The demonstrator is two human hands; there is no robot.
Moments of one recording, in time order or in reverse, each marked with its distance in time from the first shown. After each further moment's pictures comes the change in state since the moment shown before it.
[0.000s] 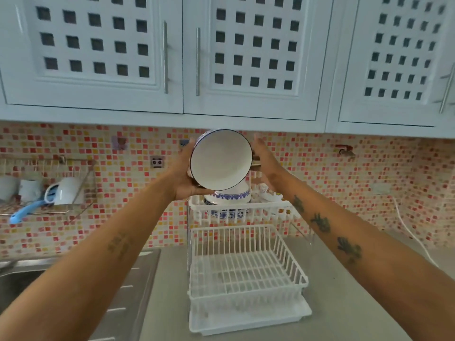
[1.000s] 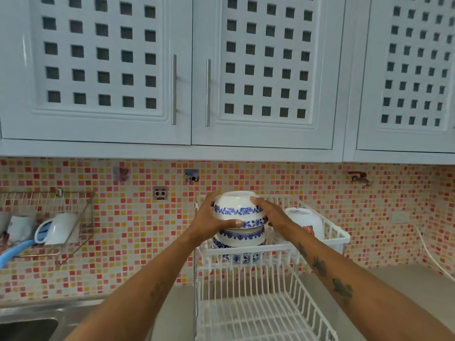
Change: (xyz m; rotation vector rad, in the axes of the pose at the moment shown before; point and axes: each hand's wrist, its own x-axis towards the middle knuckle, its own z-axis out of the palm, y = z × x) left_hand 0.089 -0.052 -0.022 0.644 0.053 0.476; right_hand 0.070 0.071 0.005 -0.044 -0.010 0.103
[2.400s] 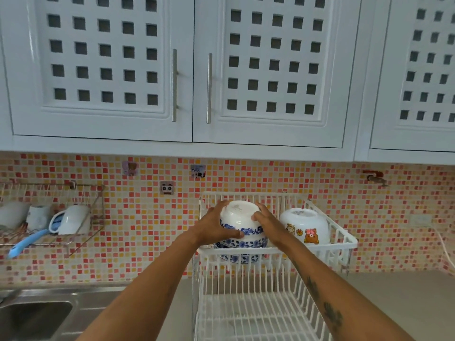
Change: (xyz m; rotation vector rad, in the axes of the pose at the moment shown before) left_hand 0.005 -0.009 0.006 0.390 -0.157 -0.134; right_hand 0.017 0.037 0.004 -0.197 -0.101 -0.051
